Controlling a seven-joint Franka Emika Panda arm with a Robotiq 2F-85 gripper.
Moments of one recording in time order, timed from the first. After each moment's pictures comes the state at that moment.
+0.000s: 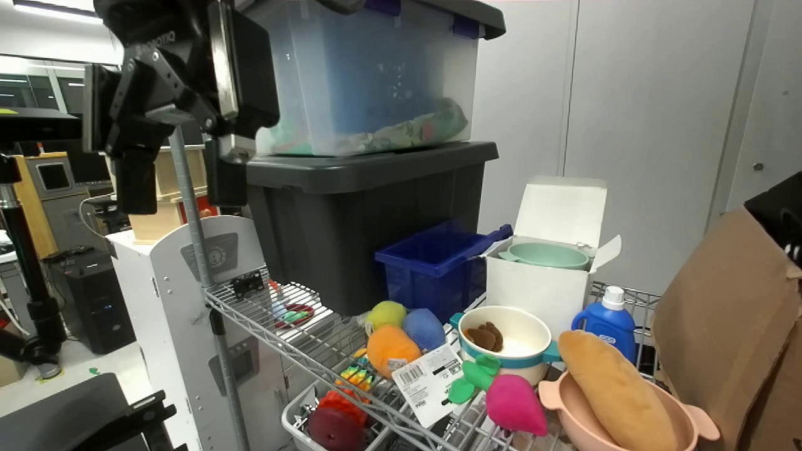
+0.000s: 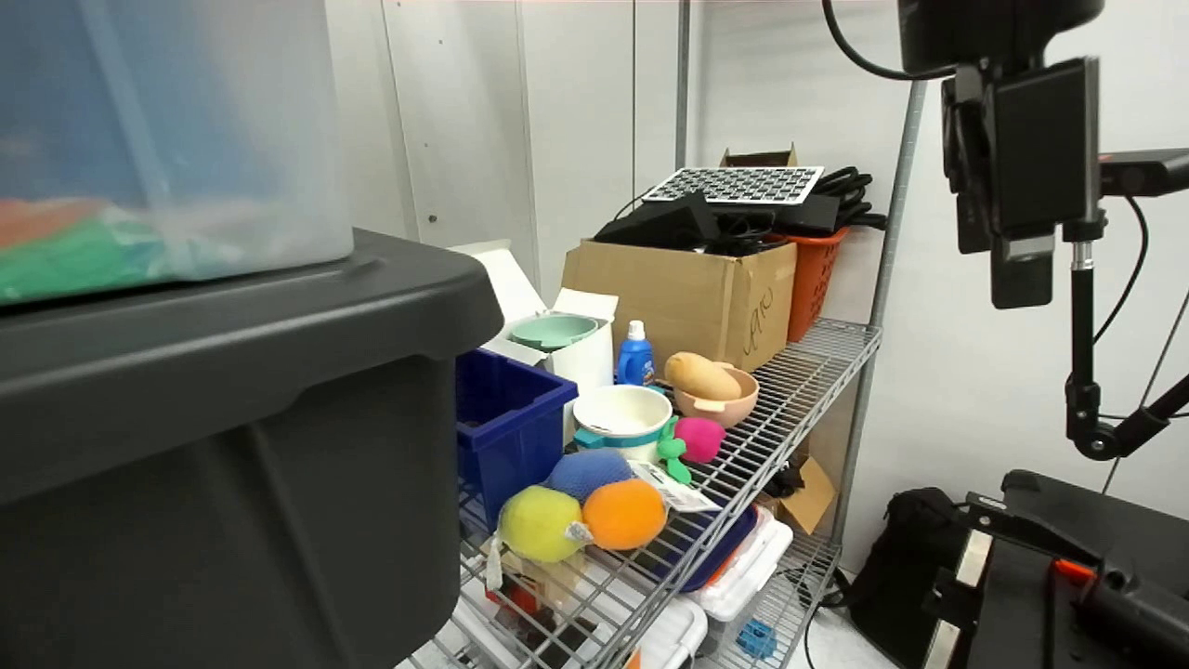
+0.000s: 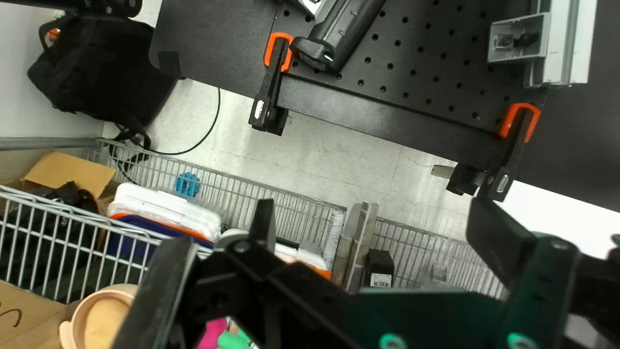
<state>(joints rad) 0.04 -0.26 0.06 -2.50 -0.19 2.02 -0.15</state>
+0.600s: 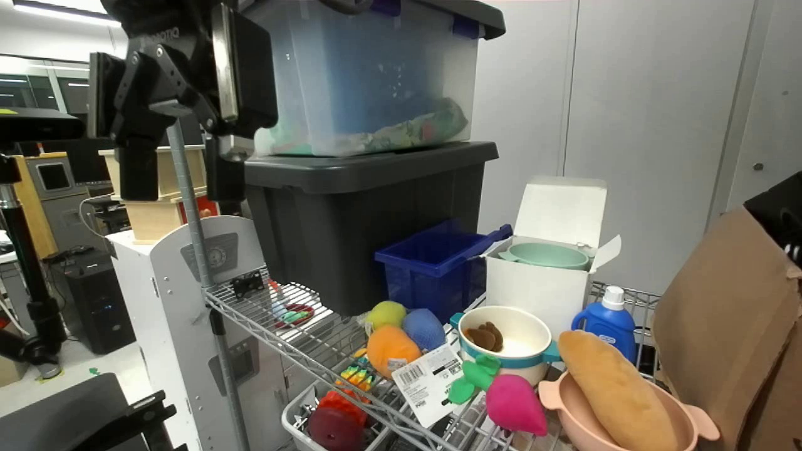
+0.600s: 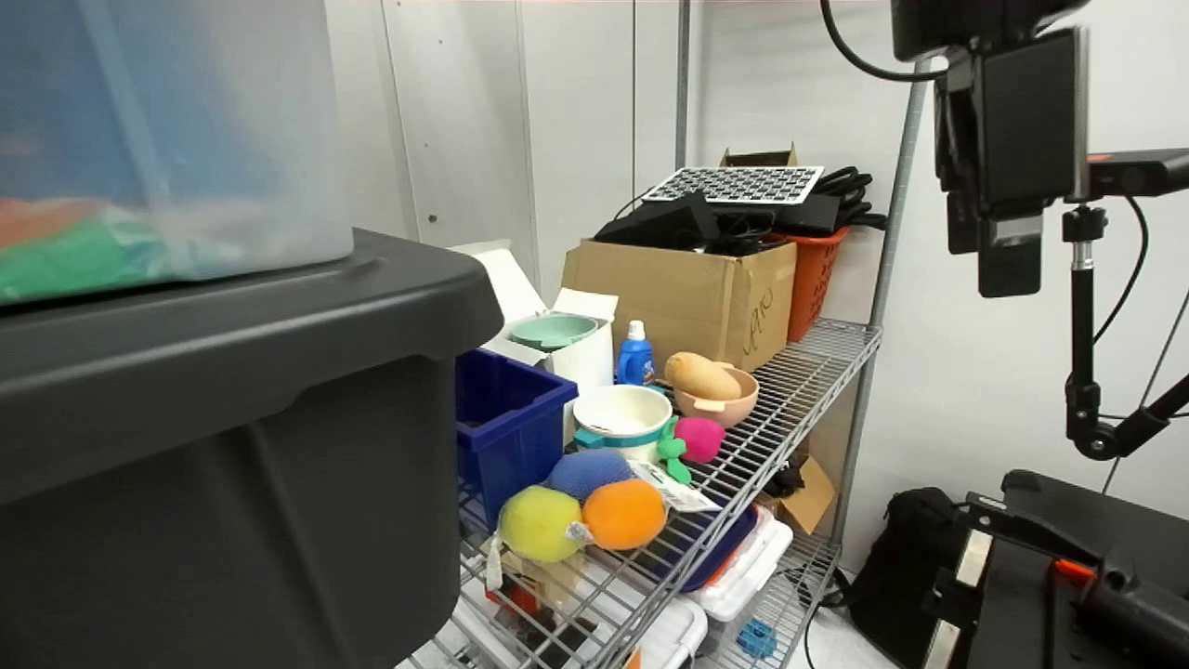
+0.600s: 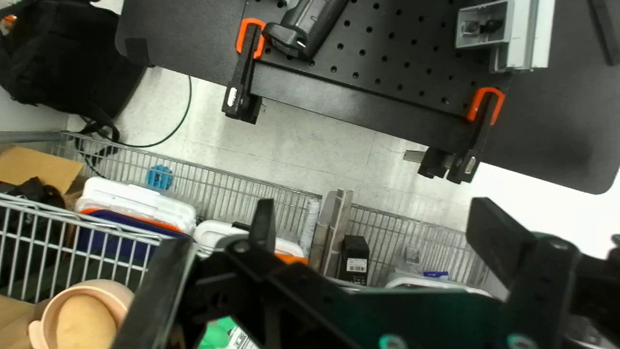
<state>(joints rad) 0.04 -0.26 0.05 -2.48 -0.10 2.02 -0.20</state>
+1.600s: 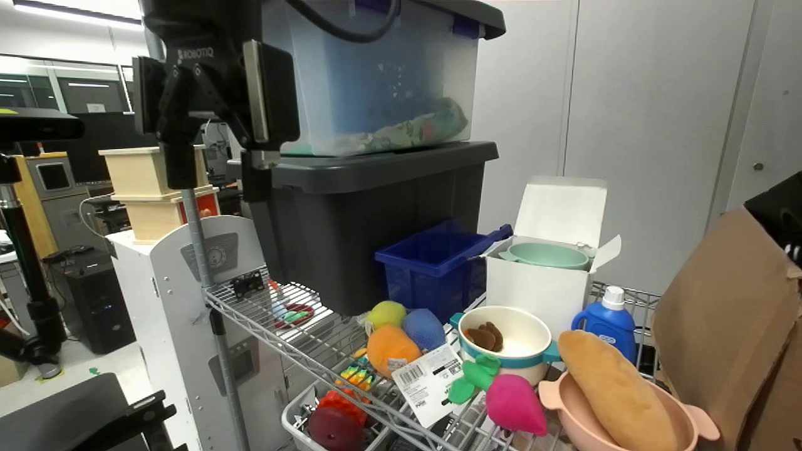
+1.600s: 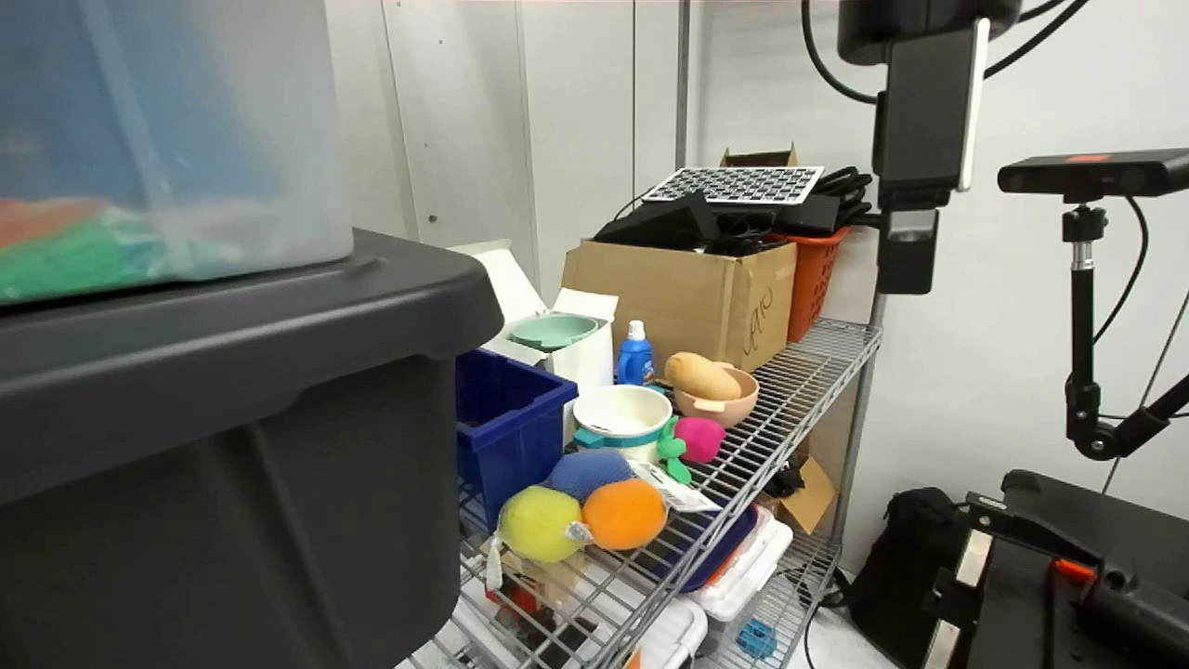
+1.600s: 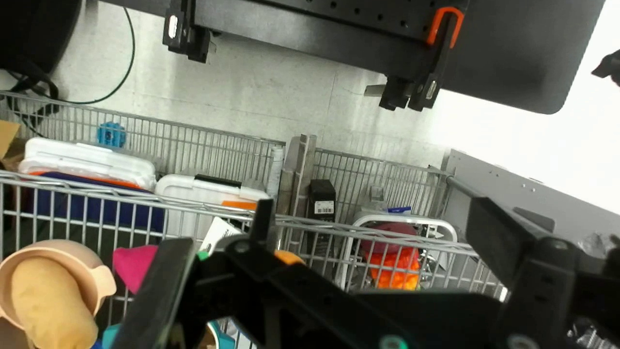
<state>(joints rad) 0.05 -0.22 0.03 -2.47 0.05 2.16 -0.25</state>
